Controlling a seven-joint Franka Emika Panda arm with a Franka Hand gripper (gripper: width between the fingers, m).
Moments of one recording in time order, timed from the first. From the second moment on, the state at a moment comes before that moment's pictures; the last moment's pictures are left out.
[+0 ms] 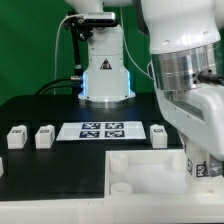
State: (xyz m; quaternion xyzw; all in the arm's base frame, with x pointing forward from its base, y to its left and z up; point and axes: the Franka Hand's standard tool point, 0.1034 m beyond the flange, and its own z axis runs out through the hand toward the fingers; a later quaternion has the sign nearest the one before) arm 0.628 0.119 0.069 -0.81 0.57 0.03 0.09
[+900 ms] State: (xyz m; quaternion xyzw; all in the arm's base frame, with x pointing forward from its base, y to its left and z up) arm 0.625 0.116 0.065 -1.00 0.01 -0.02 0.05
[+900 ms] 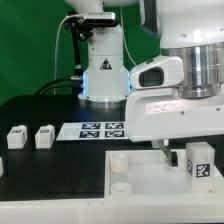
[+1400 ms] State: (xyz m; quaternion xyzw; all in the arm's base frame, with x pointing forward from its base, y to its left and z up) arm 0.625 0.116 0.065 -0.99 0.09 -0.02 0.05
